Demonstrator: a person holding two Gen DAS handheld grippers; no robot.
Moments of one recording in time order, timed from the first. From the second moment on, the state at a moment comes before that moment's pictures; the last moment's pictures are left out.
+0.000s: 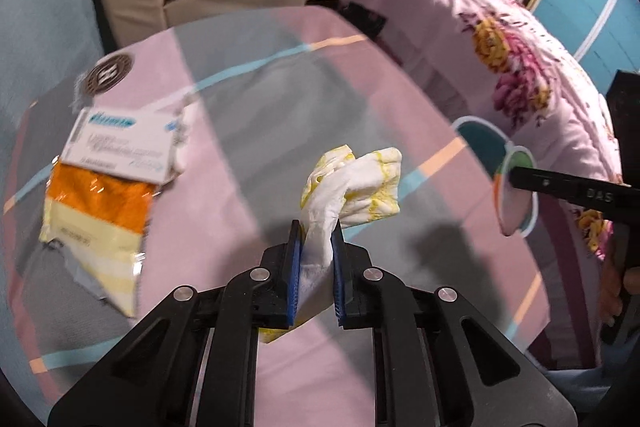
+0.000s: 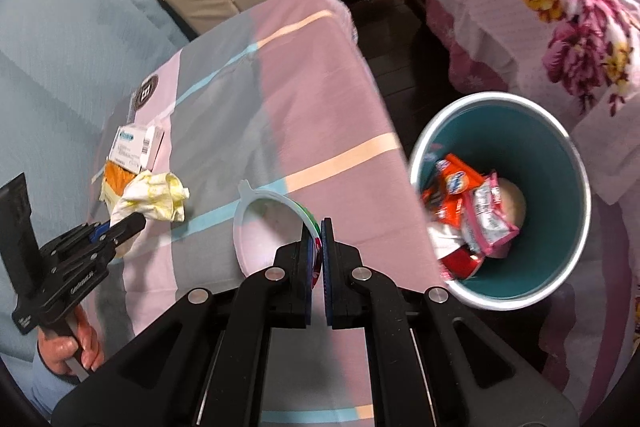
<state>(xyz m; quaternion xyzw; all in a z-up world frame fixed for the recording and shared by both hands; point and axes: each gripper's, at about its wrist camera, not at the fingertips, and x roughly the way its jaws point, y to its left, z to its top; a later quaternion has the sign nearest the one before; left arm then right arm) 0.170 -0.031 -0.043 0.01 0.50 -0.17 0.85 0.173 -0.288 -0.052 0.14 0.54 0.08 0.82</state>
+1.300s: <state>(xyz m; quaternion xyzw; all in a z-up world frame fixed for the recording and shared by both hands) 0.176 -0.288 -0.065 0.08 0.51 -0.31 0.80 0.136 -0.492 -0.045 0.23 0.47 -0.05 0.85</state>
